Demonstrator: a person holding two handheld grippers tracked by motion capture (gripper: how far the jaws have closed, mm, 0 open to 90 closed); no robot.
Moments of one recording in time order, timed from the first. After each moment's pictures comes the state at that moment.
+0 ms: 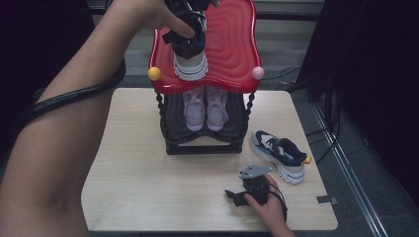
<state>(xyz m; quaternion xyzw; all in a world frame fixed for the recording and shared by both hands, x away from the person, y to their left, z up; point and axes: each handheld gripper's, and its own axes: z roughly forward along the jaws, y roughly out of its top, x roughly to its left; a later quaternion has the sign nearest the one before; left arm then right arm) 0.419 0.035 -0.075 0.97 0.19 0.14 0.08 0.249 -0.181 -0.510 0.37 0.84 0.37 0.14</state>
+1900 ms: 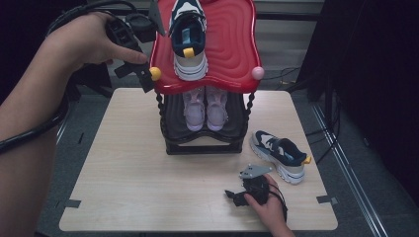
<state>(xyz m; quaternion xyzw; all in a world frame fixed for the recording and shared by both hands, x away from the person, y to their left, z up) 0.391 0.126 -0.119 0.96 0.26 0.06 0.07 0.249 -0.181 -0.510 0.37 0.84 0.37 0.14</state>
